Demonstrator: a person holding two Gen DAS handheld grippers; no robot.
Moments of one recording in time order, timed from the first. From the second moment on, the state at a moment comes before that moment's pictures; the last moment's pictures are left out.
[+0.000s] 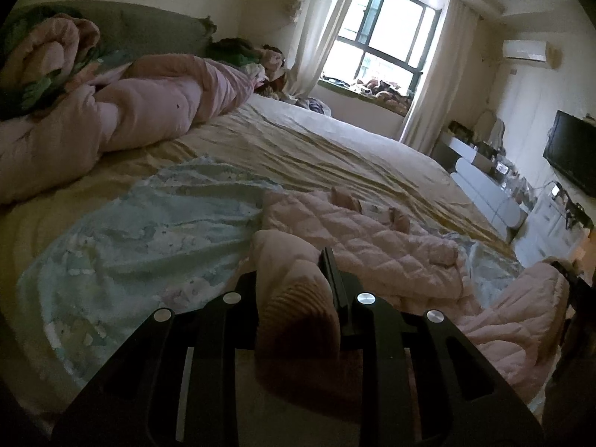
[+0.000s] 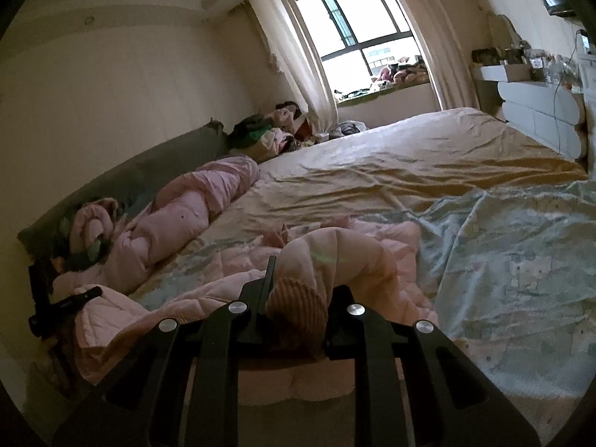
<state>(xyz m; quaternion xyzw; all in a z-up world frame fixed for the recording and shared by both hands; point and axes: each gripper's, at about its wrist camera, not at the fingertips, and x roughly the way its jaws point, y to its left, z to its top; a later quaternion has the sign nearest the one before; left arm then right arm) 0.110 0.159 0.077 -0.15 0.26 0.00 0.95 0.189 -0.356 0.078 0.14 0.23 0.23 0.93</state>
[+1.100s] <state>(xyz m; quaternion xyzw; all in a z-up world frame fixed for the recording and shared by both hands) 0.224 0.162 0.130 -0.10 0.23 0.02 0.97 0.292 -0.355 0.120 0.15 0.18 0.14 0.96</state>
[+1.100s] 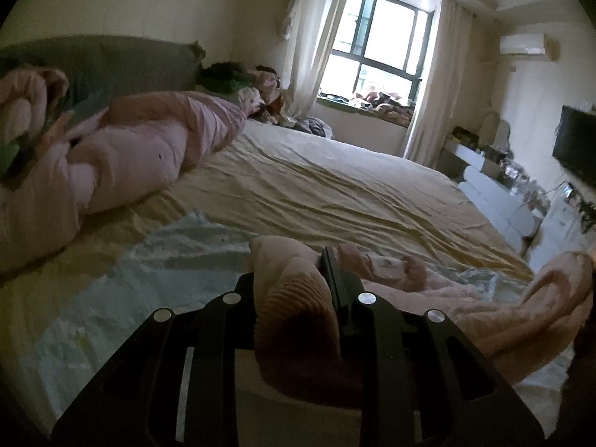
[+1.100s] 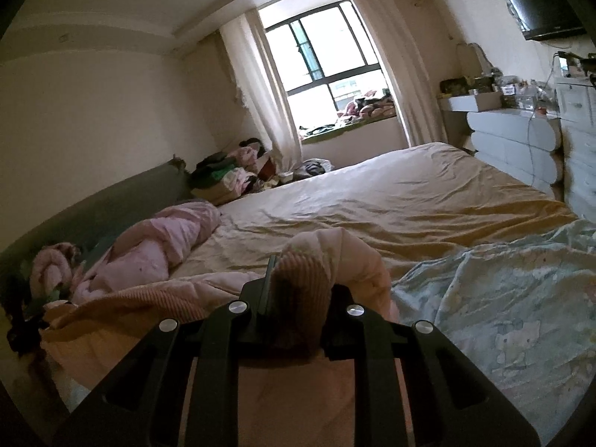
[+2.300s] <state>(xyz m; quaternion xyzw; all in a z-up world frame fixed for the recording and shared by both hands) 0.287 0.154 0.047 -0.08 0.22 0.06 0.97 0.407 -0.317 0.034 0.05 0.26 0.00 0.96</state>
